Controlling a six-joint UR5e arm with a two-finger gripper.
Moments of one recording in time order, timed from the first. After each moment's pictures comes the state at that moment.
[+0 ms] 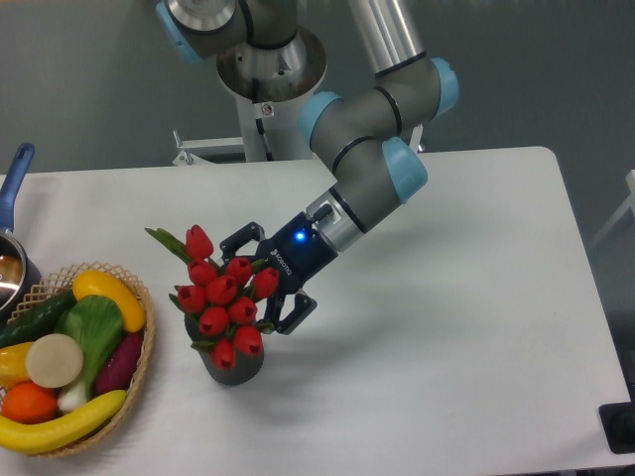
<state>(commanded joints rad) 2.52 -1.94 -1.88 -0.80 0.39 1.44</state>
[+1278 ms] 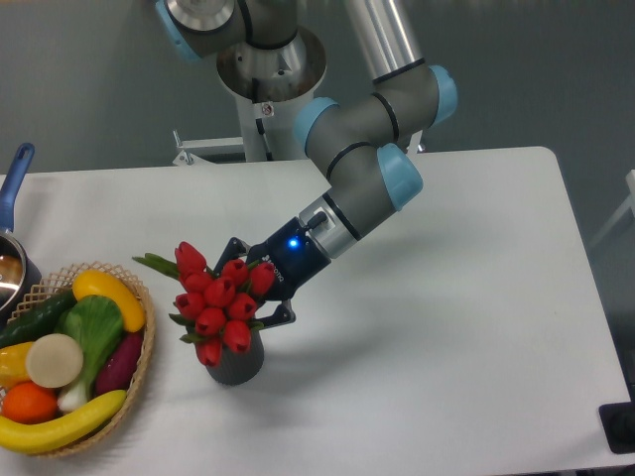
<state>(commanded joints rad) 2.53 -1.92 -1.87 -0.80 0.38 1.32</state>
